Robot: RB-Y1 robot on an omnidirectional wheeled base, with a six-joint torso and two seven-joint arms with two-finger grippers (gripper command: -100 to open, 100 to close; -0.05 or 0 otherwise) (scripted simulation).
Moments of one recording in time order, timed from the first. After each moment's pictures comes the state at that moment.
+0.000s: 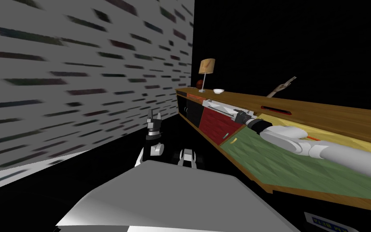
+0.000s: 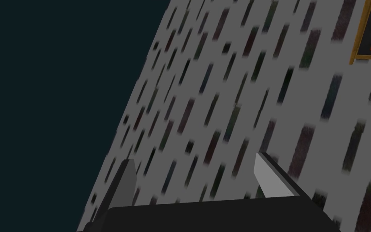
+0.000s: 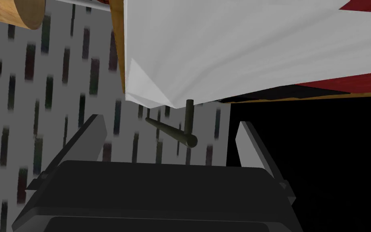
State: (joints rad) left arm 0.45 -0.04 -0.02 -2.21 -0.03 -0.54 0.01; right arm -0.40 -1.55 0.81 -1.50 1.92 0.25 -0.19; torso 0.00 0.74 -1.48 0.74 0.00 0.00
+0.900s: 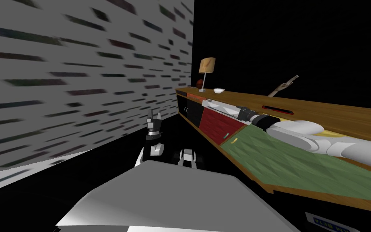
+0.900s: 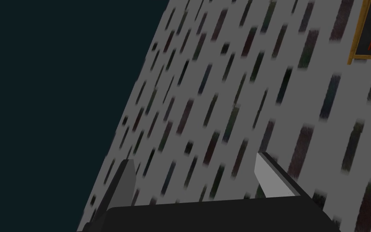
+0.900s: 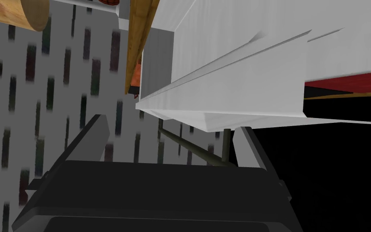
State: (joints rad) left arm 0.45 -0.04 -0.02 -2.21 -0.03 -0.54 0.01; right arm -0.43 -1.64 0.79 -1.57 1.91 0.19 -0.24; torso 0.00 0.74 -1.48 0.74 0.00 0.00
